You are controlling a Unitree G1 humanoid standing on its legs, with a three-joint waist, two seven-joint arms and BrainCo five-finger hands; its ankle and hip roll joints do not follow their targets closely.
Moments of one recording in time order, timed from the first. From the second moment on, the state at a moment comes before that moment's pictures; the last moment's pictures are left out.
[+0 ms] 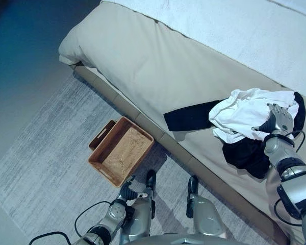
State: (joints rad) left arm -0.16 0.17 -0.50 1.10 -0.07 -0.29 0.23; right arm -0.78 -0.70 0.41 1.30 -0.37 -0.06 -0.54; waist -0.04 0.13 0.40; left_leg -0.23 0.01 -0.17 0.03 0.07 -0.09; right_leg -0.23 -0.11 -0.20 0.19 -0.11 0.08
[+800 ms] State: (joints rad) left arm -0.30 0.18 -0.61 0.91 -0.17 -0.30 0.28; right arm -1.06 -0.80 0.47 1.35 -0.25 -0.06 -0.58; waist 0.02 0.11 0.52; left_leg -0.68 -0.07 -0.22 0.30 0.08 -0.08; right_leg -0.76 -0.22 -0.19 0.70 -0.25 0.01
